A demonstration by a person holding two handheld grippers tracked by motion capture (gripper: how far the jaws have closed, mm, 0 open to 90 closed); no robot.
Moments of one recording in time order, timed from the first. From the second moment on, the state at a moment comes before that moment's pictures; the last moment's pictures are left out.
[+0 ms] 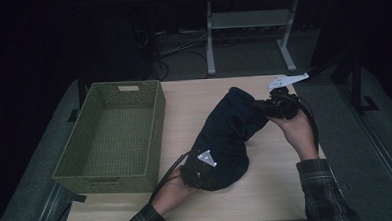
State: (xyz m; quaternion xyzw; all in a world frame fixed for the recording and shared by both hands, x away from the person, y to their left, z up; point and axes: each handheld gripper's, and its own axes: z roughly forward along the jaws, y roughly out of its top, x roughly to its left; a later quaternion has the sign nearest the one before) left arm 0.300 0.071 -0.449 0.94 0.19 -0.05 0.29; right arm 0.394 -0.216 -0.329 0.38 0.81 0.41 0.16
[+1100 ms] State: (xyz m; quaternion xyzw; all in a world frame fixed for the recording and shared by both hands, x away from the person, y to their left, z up) left arm 0.302 0.070 -0.451 0.93 0.19 -0.07 0.30; right arm 0.496 -0.167 -0.399 0.42 0.82 0.36 0.14
